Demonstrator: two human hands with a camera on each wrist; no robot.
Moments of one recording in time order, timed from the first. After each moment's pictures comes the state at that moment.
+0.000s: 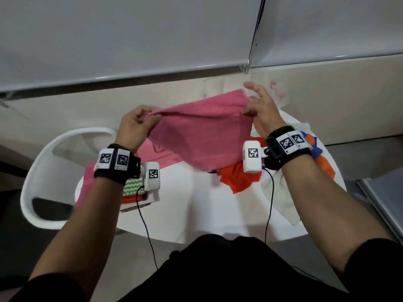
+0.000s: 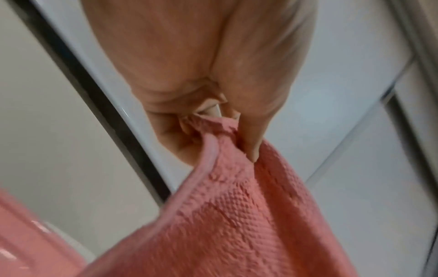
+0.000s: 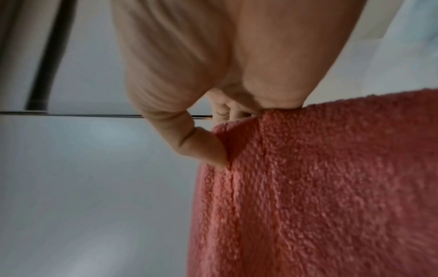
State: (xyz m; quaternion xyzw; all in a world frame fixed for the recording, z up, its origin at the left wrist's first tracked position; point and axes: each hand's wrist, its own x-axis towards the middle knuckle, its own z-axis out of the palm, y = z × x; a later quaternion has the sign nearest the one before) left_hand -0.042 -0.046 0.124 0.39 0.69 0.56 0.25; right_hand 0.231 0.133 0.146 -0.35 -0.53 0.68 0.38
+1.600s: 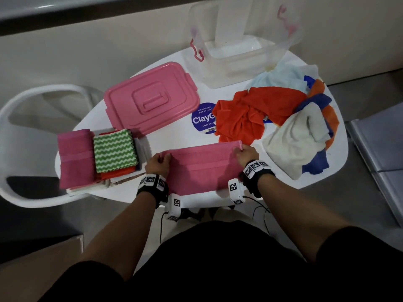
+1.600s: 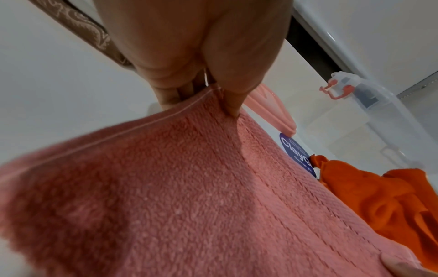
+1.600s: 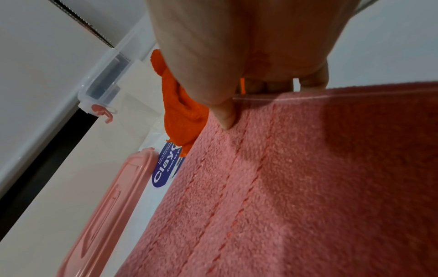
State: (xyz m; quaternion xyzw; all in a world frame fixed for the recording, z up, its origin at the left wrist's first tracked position) left_hand 0.016 -0.113 -0.116 0.21 0.89 0.24 0.33; right_hand 0.264 0.028 -0.107 -0.74 -0.53 0.42 0.04
